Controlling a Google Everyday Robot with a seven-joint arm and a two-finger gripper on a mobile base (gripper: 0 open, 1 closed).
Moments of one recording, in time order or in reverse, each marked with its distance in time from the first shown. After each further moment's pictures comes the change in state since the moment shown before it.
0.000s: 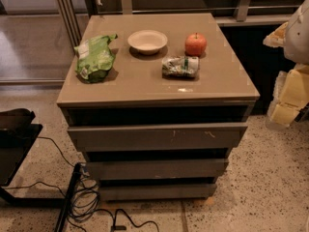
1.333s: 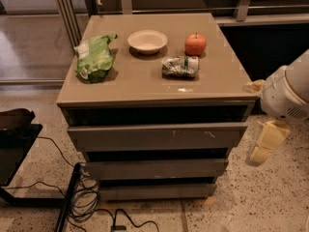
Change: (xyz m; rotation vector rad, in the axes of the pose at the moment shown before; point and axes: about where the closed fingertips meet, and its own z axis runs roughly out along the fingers) arm 0.019 0.026 0.109 -0.087 -0.126 -0.031
